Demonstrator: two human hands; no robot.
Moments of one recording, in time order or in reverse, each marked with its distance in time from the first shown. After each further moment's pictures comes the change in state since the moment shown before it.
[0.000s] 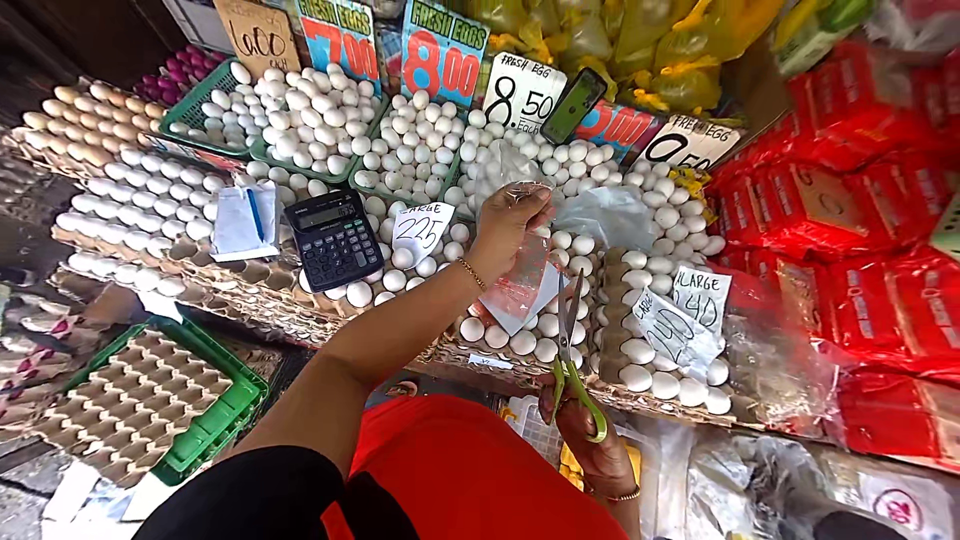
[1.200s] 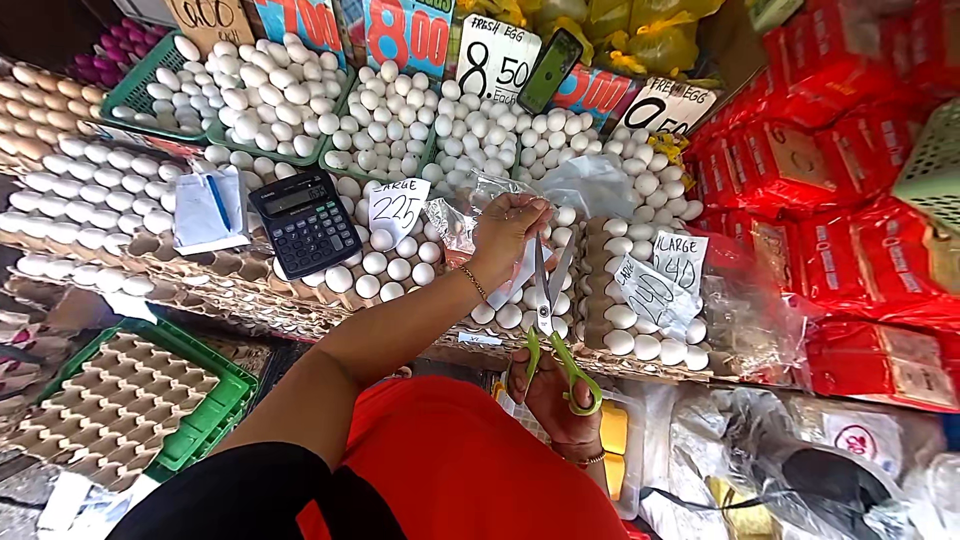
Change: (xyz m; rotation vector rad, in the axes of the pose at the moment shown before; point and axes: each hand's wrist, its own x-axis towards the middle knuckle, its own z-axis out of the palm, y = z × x) left_hand -0.033 -0.039 0.015 -0.051 0.030 -0.117; right_hand 0.014 0.008 0.040 0.207 -0.131 -0.058
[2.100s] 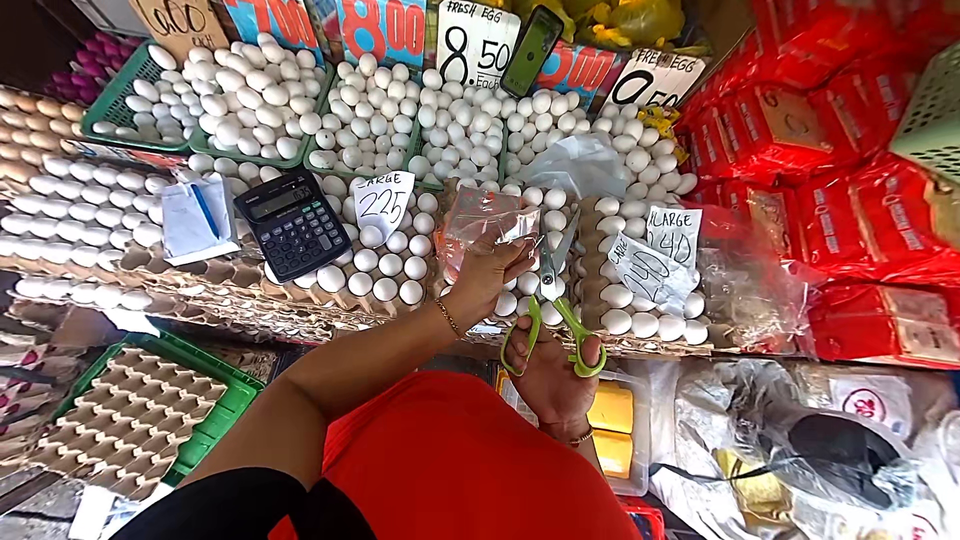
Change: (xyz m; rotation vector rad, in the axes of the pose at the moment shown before) left_hand -0.061 -0.014 -0.022 0.029 -0.031 -0.228; right_hand 0.016 0.006 0.018 0.318 0.127 -0.129
